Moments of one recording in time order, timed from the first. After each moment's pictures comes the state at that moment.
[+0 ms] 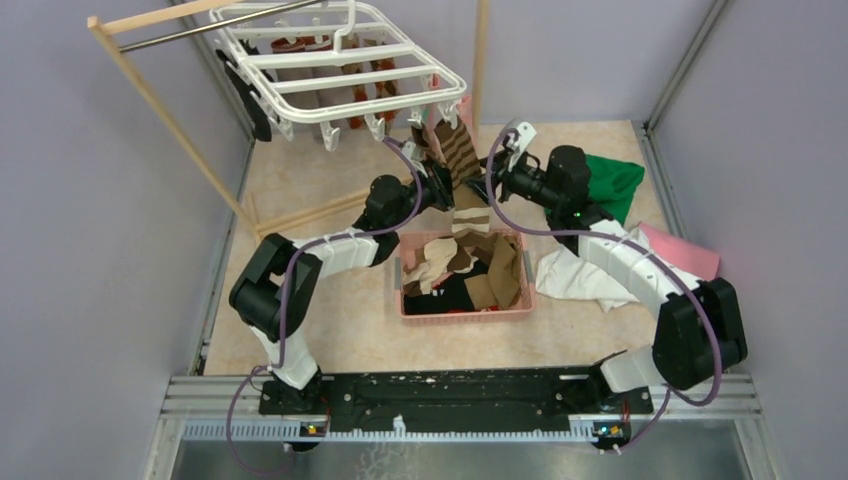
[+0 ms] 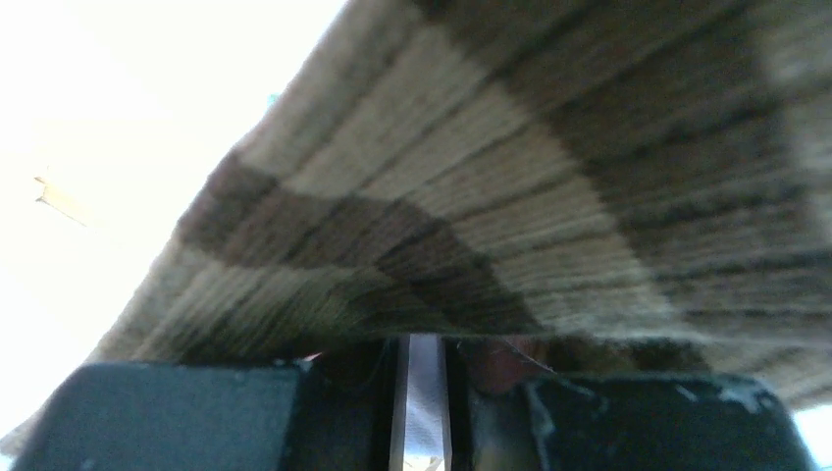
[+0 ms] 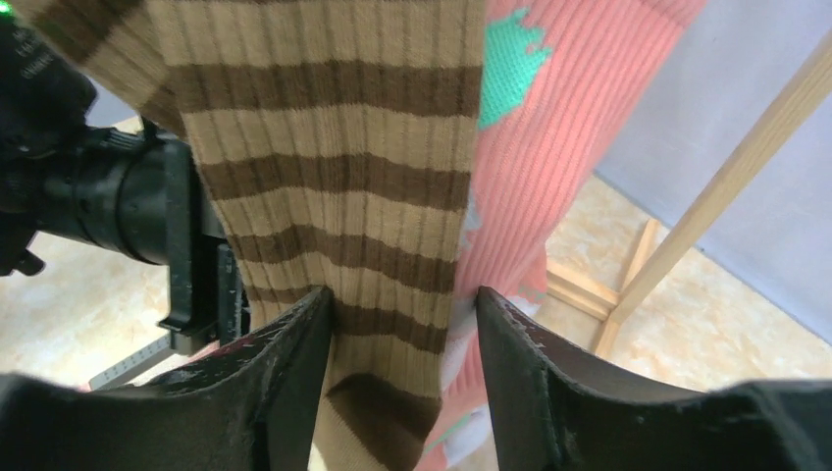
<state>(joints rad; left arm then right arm) -0.58 1.75 0.98 0.90 0.35 -0.69 0.42 1.38 1.00 0.33 -0.52 -0.08</state>
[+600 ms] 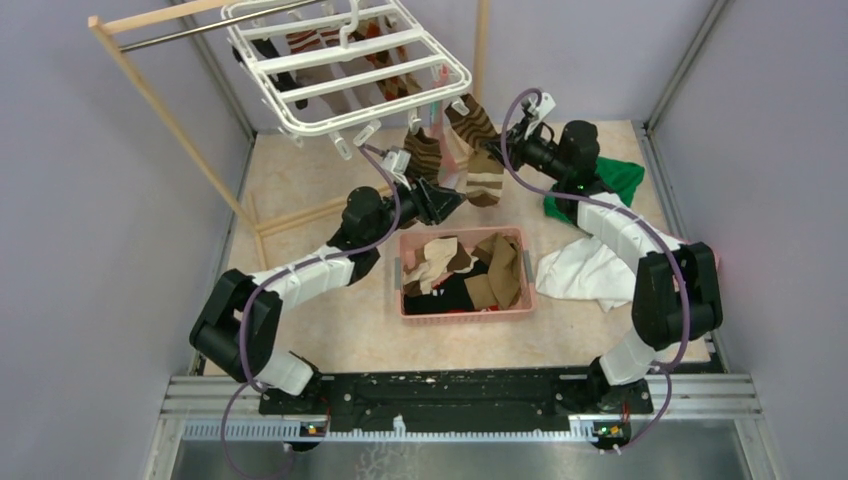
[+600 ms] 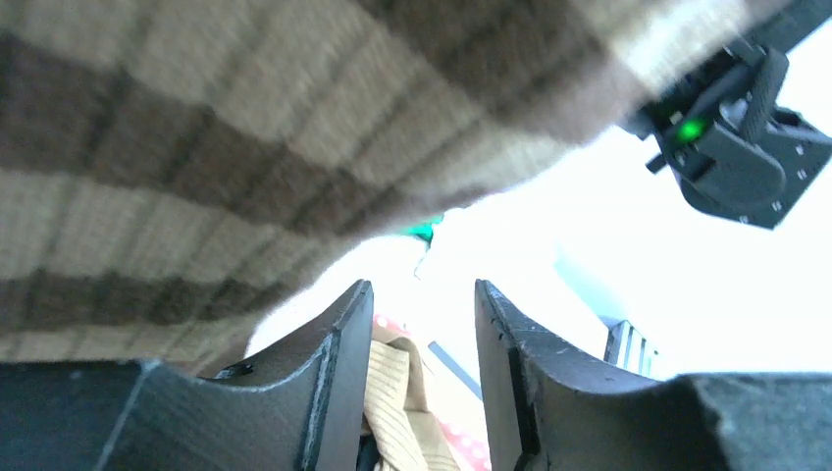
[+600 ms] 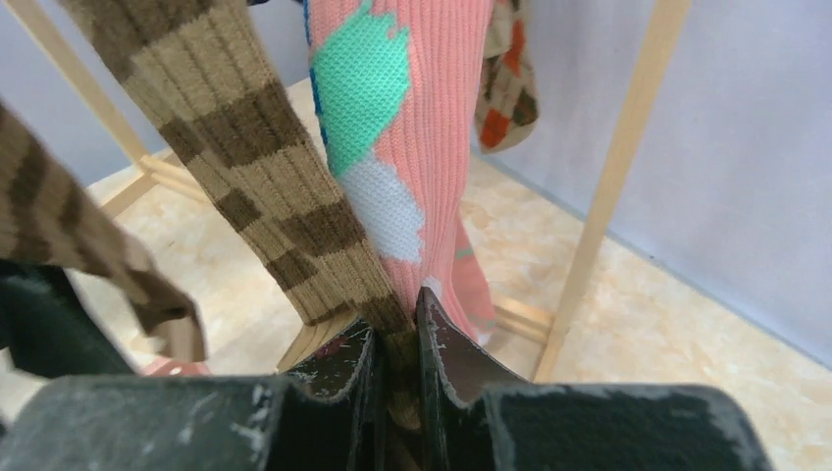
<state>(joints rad) -0.58 1.50 0.83 0.79 0.35 -0.63 0.28 1.58 1.13 0.46 -0.61 0.07</state>
